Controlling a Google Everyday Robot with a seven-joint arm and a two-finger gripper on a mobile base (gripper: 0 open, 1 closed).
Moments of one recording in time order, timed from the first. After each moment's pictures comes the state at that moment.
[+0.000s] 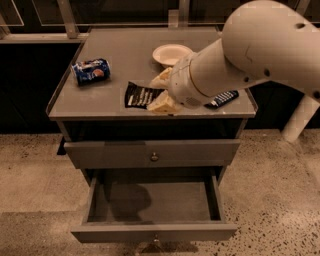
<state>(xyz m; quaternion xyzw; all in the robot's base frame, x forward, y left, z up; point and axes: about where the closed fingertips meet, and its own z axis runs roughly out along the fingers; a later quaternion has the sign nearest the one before) 0.527 -0.010 0.917 -0.65 0.65 0.06 0.39</state>
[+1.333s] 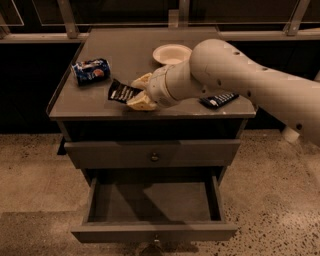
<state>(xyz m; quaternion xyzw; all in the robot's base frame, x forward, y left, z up) 0.615 0.051 0.861 -0.60 0.64 0.13 0.45</state>
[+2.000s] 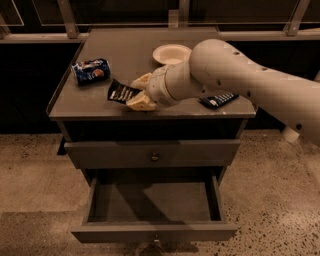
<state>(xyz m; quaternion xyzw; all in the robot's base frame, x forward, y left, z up) 0.616 0.052 0.862 -0.60 0.64 0.13 0.45</state>
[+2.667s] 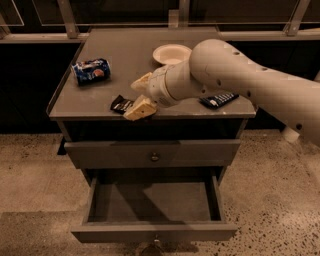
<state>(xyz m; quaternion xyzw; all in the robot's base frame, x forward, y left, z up) 0.616 0.052 0.862 -0.60 0.64 0.13 0.45</state>
